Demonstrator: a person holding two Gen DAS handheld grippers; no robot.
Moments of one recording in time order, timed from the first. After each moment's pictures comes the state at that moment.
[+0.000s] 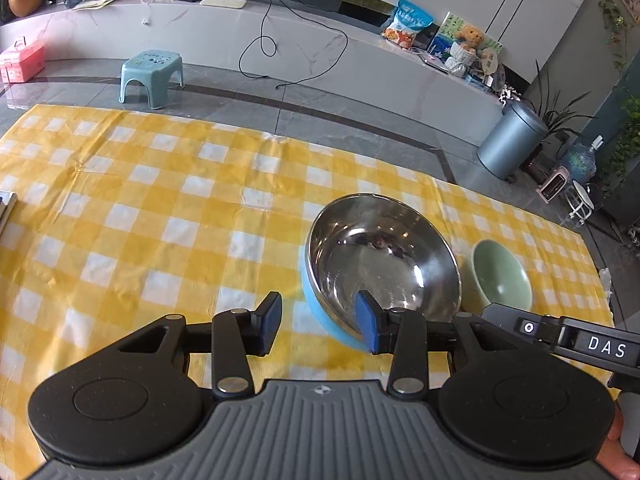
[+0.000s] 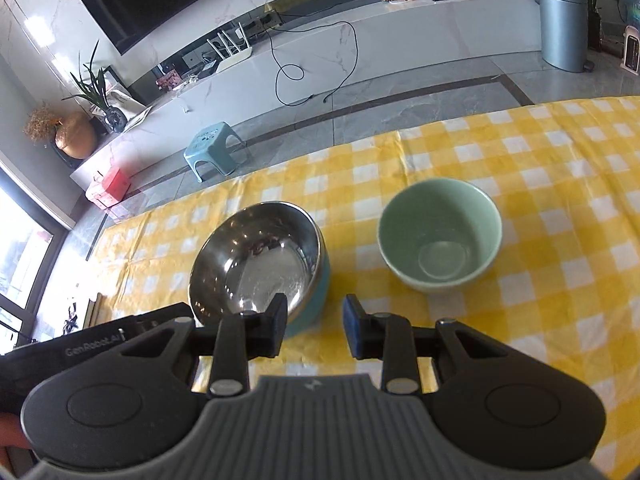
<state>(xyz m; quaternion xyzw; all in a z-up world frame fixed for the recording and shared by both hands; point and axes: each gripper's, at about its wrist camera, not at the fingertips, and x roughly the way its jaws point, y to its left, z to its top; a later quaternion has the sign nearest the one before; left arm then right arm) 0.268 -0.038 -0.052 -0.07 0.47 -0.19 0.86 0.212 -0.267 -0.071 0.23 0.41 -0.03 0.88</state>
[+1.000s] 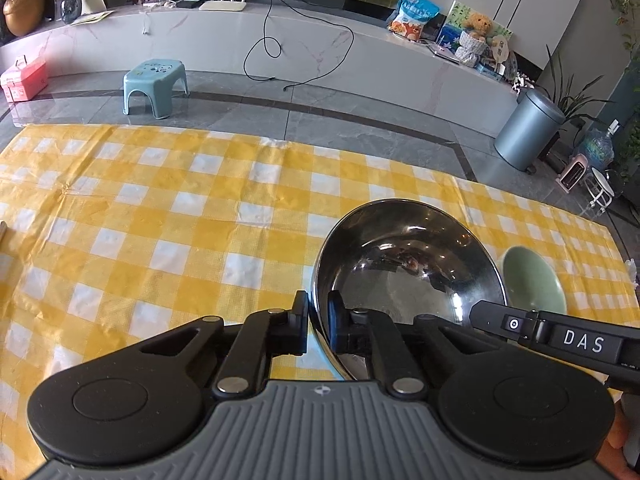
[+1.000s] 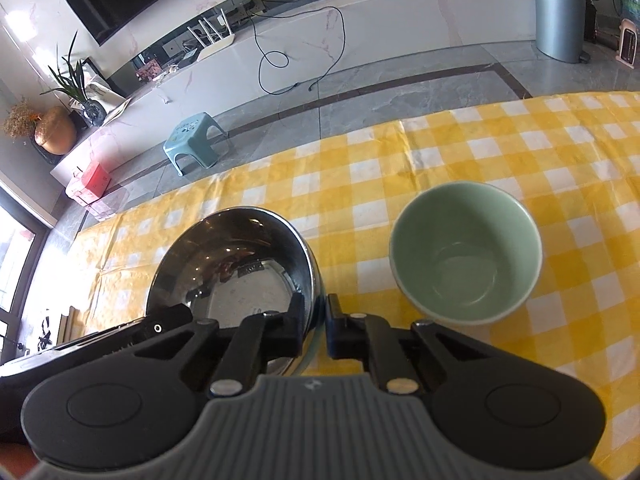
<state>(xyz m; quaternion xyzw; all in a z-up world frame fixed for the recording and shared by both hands) 0.283 -0.059 -0.056 -0.03 0.46 -0.17 0.87 0.249 -0.264 -0.091 0.23 0.43 -0.05 0.87</state>
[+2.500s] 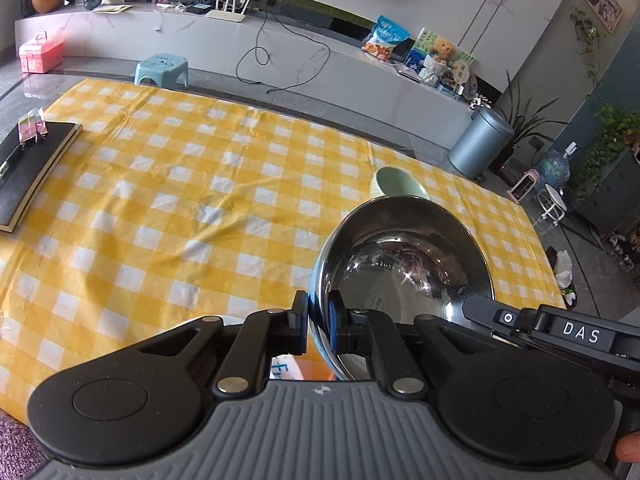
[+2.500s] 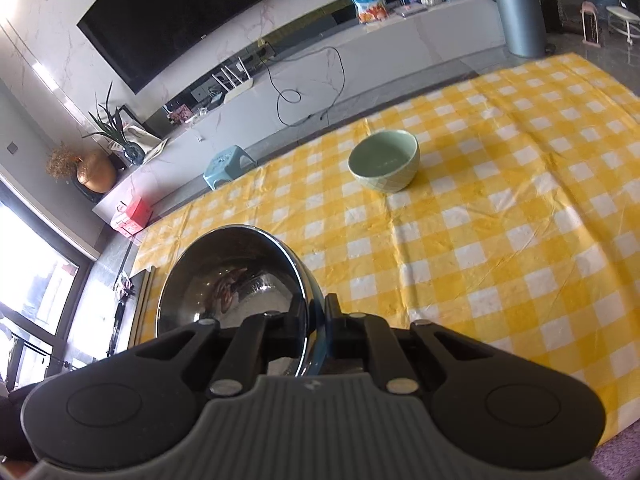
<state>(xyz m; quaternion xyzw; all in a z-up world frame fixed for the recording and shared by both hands) 0.070 -0.021 0.015 -0.09 0.45 -0.20 0.87 0.000 -0.244 -0.018 0.28 0.36 -0.04 0.89</state>
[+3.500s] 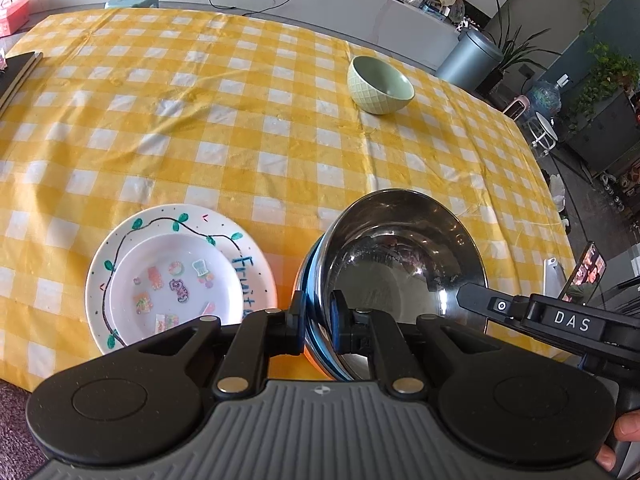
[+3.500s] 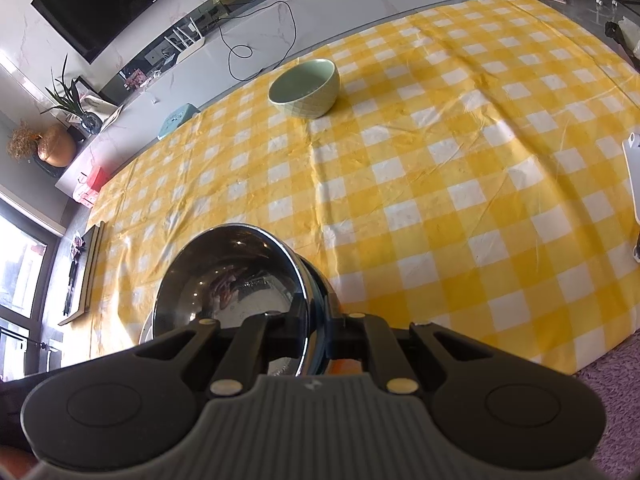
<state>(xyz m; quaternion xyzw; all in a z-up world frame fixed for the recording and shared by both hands) 0.046 -0.047 -0.042 -0.05 0.53 -0.23 0.81 -0.040 -0.269 -0.073 0.29 0.44 -0.08 0.85</state>
